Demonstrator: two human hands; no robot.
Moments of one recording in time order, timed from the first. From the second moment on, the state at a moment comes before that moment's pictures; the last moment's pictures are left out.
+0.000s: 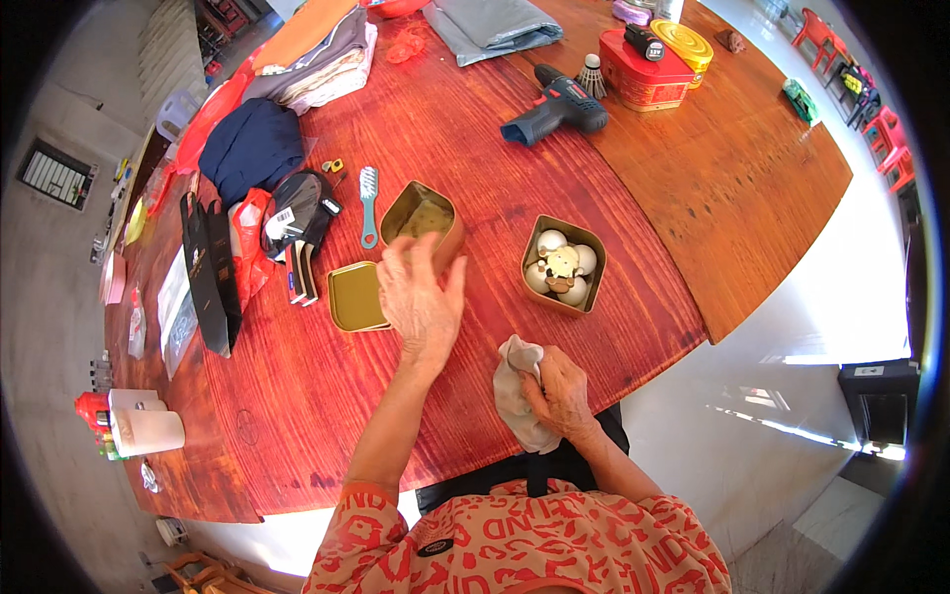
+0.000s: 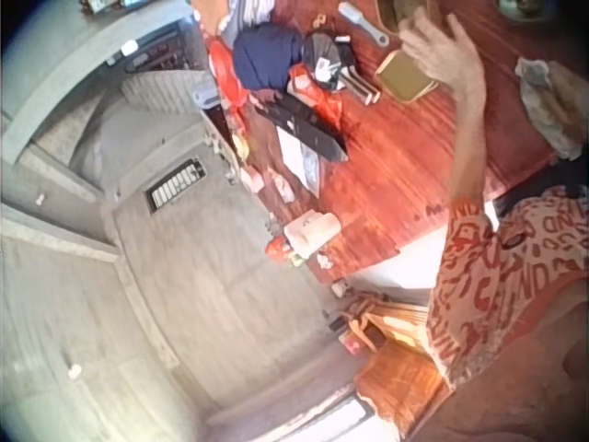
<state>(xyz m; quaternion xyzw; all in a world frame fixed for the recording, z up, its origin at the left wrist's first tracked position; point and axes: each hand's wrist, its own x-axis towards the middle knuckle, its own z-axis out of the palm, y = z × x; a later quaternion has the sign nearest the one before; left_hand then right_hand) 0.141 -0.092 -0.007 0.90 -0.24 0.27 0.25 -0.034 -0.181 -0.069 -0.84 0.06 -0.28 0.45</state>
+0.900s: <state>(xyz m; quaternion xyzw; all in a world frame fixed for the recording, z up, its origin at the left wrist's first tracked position) 0.119 -0.143 -0.014 0.57 -0.22 -0.26 0.75 -0.036 -0.181 -0.073 -0.82 0.05 -0.30 0.48</state>
